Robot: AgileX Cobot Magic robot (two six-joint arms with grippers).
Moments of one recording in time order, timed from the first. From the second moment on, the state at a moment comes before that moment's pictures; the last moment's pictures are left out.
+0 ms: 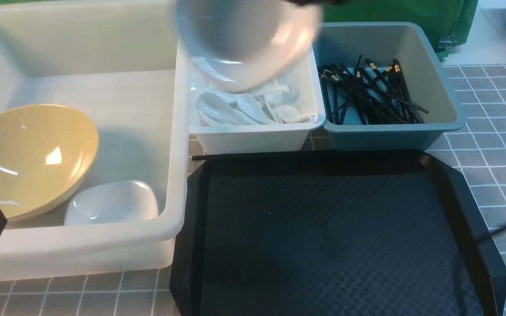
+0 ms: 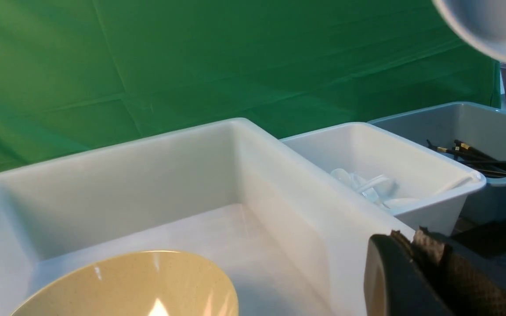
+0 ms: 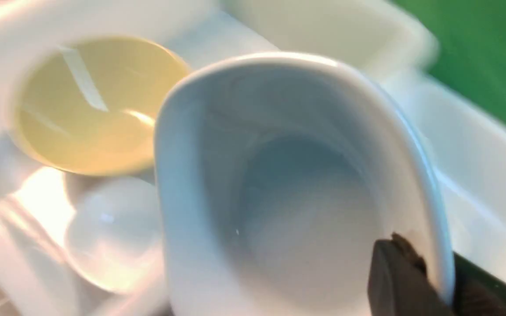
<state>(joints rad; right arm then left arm) 0.64 1.70 -1.92 0.21 0.87 -0.32 -0.21 0.08 -0.24 -0.25 0.22 0.35</state>
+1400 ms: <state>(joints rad) 0.53 1.61 -1.95 -0.11 1.25 -0.27 -0.21 0.08 -0.24 -0.25 0.22 0.35</state>
